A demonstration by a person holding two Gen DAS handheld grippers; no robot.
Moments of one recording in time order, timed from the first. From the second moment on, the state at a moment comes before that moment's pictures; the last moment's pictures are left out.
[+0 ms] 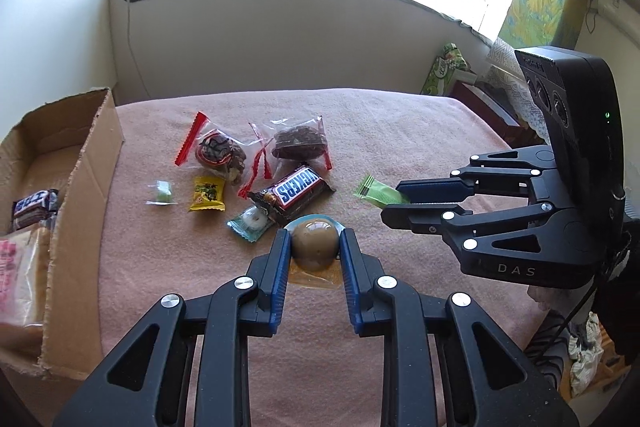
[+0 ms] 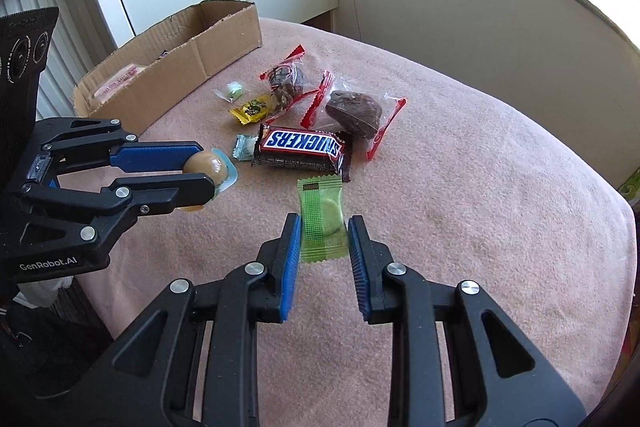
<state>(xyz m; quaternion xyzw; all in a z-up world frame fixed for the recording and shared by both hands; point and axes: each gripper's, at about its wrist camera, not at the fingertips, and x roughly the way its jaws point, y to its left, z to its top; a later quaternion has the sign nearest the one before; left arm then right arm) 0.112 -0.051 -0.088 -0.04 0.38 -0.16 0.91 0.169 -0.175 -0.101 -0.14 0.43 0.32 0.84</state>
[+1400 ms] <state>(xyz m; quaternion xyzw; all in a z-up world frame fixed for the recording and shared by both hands) 0.075 0.126 -0.048 -0.08 0.30 0.00 0.95 0.170 0.004 -0.031 -0.12 0.35 0.39 0.84</state>
